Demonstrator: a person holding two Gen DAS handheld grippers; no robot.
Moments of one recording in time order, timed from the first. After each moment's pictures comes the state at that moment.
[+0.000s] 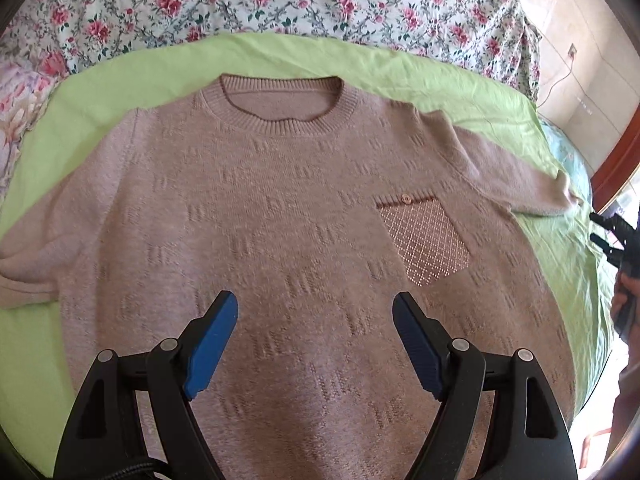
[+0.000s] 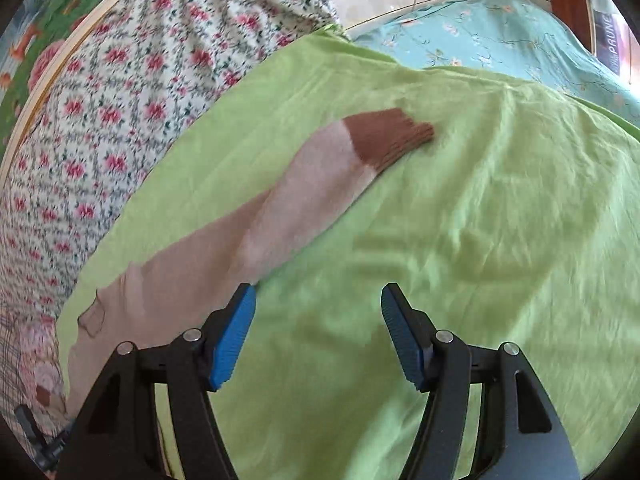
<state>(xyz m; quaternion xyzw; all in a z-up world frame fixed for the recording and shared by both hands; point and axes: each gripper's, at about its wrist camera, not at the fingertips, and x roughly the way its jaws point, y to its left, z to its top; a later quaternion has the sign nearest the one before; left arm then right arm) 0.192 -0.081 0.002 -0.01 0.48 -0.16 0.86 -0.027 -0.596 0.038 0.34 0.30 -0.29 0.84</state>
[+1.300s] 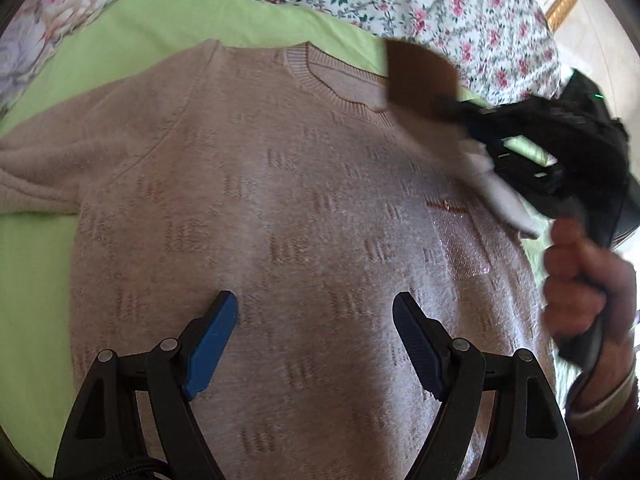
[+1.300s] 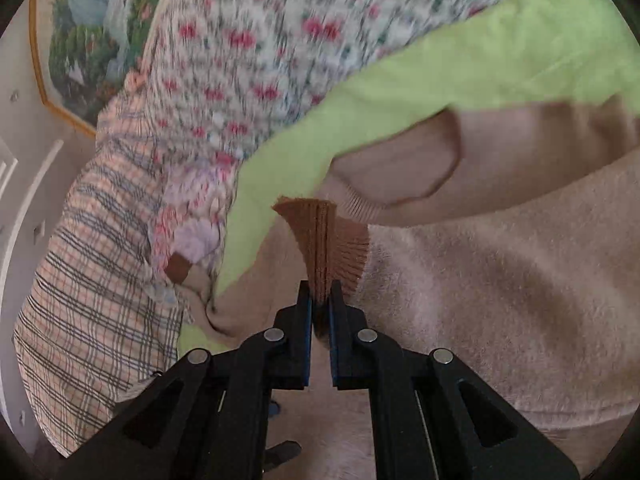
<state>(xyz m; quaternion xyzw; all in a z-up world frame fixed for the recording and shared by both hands) 0.185 0.001 -0.027 -0.13 0.49 -0.14 0.85 0.269 -0.221 -0.003 0.32 0.41 0.17 0.84</state>
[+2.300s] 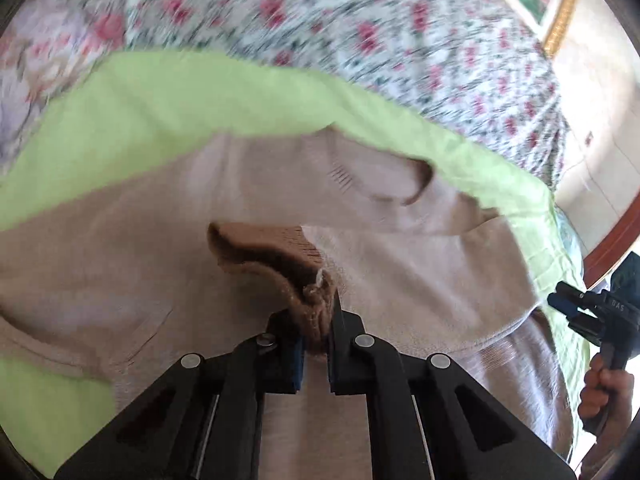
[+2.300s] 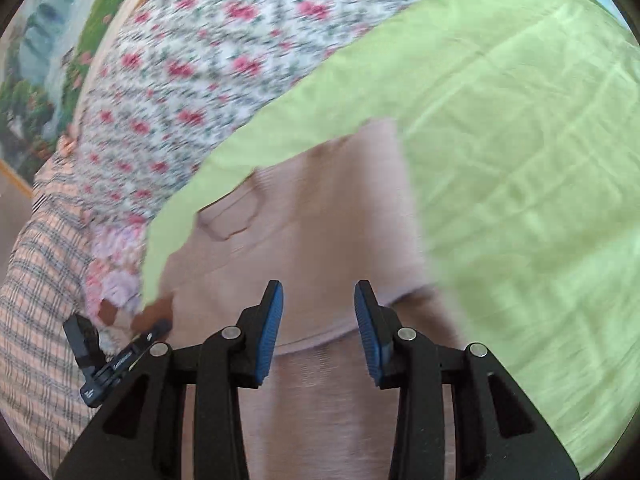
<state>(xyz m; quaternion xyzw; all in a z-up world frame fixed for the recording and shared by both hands) 0.269 0.022 -0.017 -0.12 0.43 -0.13 0.89 0.146 -0.379 0.003 0.34 0.35 -0.04 0.87</state>
